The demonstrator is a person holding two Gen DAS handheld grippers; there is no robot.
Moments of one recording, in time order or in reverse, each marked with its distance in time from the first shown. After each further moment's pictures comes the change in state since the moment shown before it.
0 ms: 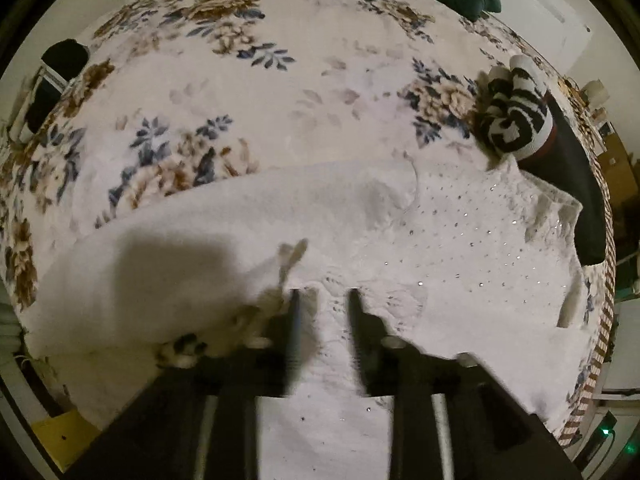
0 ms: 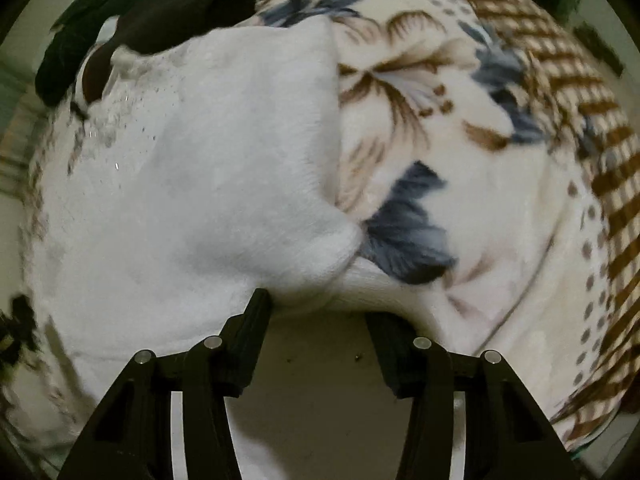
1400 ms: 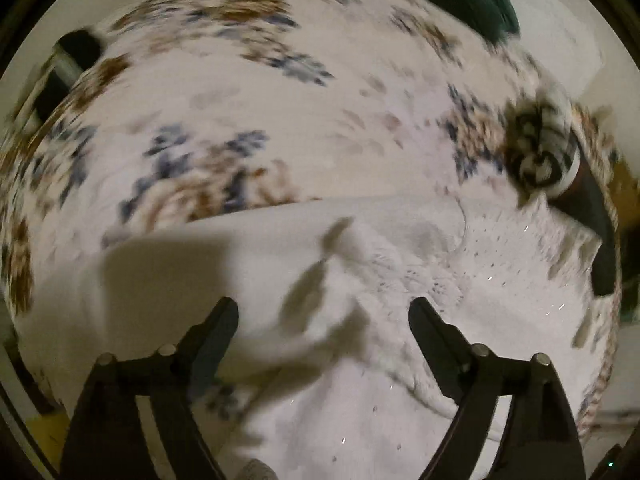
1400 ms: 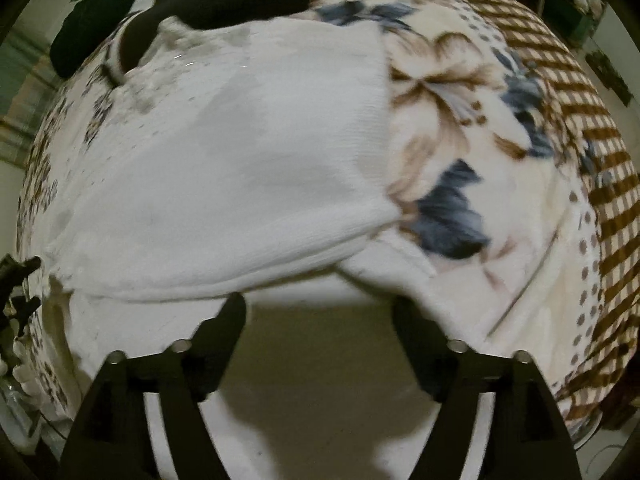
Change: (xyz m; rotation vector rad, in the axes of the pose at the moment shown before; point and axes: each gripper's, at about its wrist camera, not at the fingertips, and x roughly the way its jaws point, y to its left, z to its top) left arm -0.001 0.045 0.005 -0.096 -0.083 -0.015; right arm -0.023 0.041 -0.017 -0.065 0.017 0.002
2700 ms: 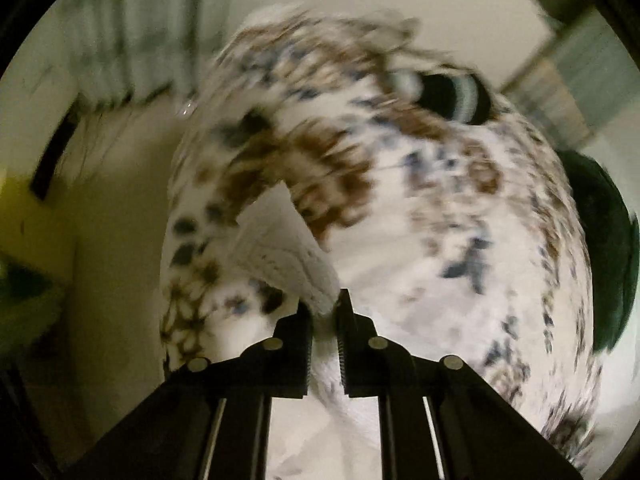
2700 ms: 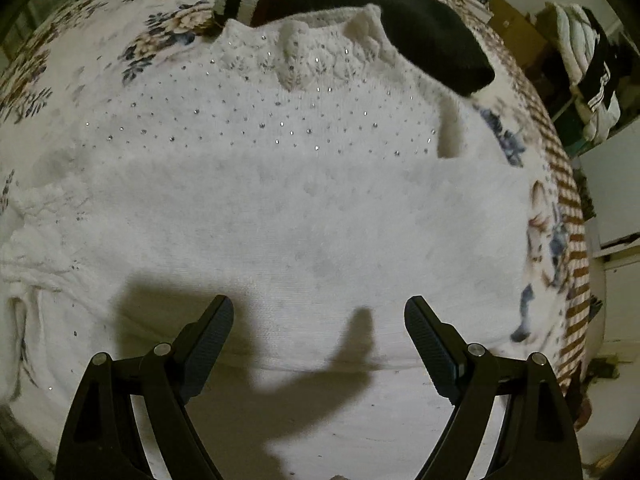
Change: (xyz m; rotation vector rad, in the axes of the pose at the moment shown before) left arm -0.091 0.300 -0.073 -0.851 -0.332 0.197; right arm 0.032 0.205 0.015 -0.308 -0.064 -0.338
